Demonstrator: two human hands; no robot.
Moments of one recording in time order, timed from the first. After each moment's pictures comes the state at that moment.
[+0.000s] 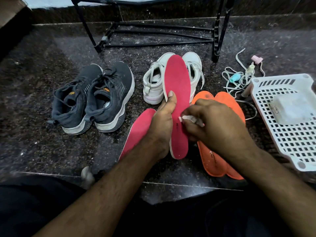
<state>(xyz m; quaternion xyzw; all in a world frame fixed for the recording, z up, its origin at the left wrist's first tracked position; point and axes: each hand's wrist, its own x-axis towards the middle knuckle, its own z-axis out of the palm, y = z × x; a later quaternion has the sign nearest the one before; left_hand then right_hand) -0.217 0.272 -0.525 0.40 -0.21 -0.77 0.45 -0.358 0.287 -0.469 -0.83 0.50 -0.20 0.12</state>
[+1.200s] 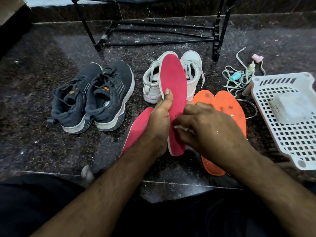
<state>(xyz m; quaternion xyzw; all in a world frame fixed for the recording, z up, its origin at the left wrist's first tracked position) -0.216 0.279 -0.508 0.45 -0.21 -0.72 0.49 -0.349 0.302 -0.469 -0.88 0.44 -0.15 0.06</state>
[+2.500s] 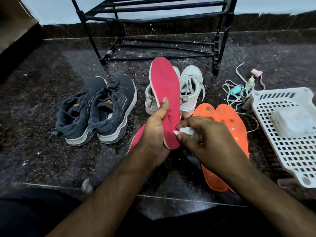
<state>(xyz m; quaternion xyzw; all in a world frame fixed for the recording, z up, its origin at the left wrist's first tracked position) -0.212 0.281 -0.475 0.37 -0.17 -0.75 0.52 -0.350 0.298 -0.476 -0.77 0.49 -0.31 0.28</state>
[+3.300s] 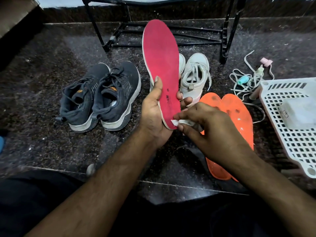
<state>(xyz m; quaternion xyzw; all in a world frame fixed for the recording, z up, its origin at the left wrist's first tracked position) -0.196 0.278 -0.472 0.36 -0.21 -0.71 0.56 -0.345 0.300 -0.476 -0.80 0.45 -0.30 0.27</state>
